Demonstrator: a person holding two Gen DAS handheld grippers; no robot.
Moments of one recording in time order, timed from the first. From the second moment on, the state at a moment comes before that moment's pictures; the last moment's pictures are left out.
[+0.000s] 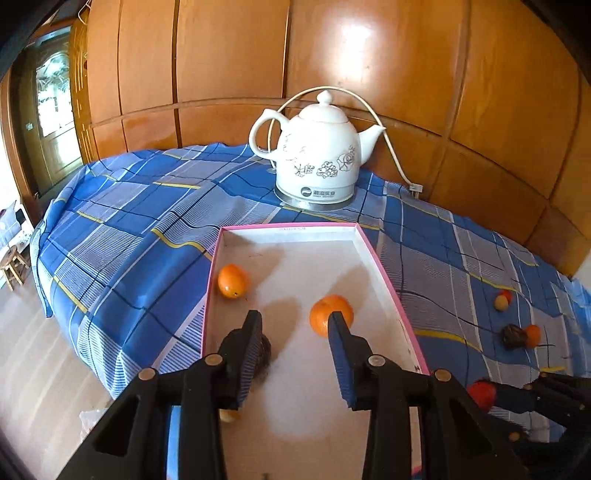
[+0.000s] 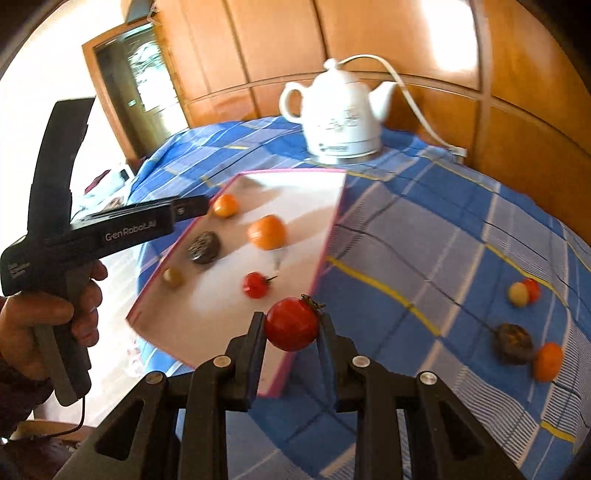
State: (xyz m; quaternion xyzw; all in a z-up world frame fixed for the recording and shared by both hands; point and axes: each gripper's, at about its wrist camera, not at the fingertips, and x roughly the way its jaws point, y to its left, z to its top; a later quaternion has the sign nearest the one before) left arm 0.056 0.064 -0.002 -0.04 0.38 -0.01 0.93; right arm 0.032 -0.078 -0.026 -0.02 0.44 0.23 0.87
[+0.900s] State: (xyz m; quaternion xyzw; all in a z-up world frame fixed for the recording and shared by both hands) left arm 0.041 0.110 -0.016 -0.09 0.39 0.04 0.92; right arm 0.056 -0.034 -0.053 -0.05 0.48 0.25 0.84
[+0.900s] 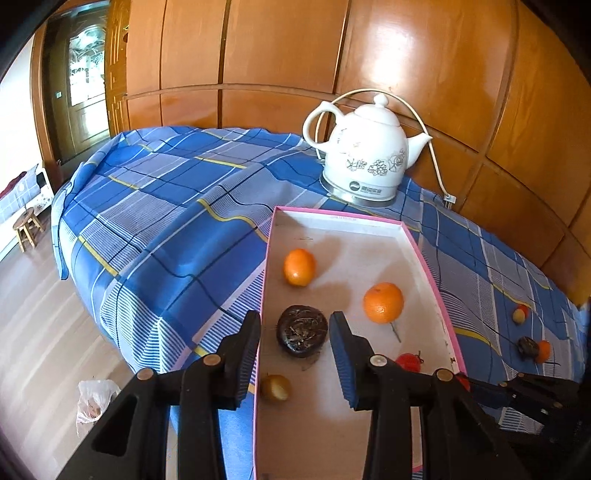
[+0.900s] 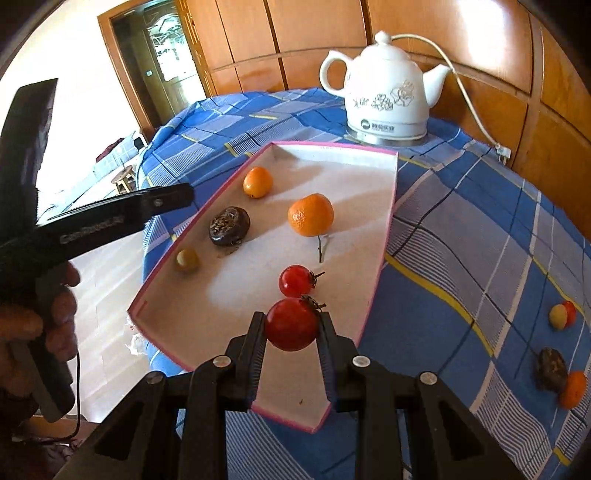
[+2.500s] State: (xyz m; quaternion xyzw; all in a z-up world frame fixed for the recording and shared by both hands) left arm 0.028 0.058 -0.008 -0.03 0.37 -0.02 0.93; right arm 0.038 -0.079 -0.019 0.00 0.42 0.15 0.90
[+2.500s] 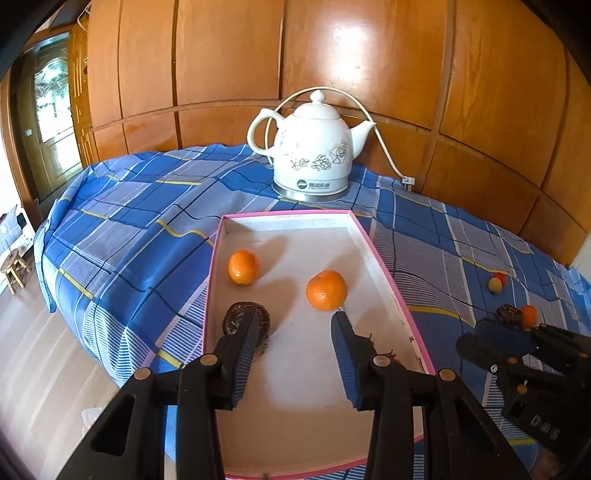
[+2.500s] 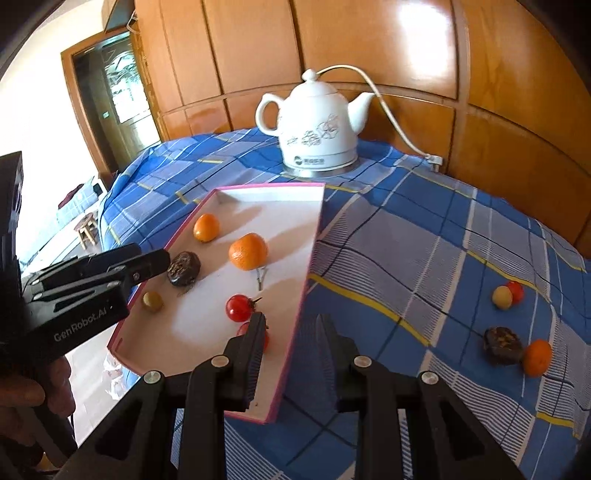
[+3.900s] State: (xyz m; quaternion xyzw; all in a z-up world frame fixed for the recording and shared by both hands) left arm 0.043 -0.062 -0.002 0.04 0.39 -0.19 0.90; right arm -0.014 -0.273 -0.012 0.09 0.38 -0.09 0.92
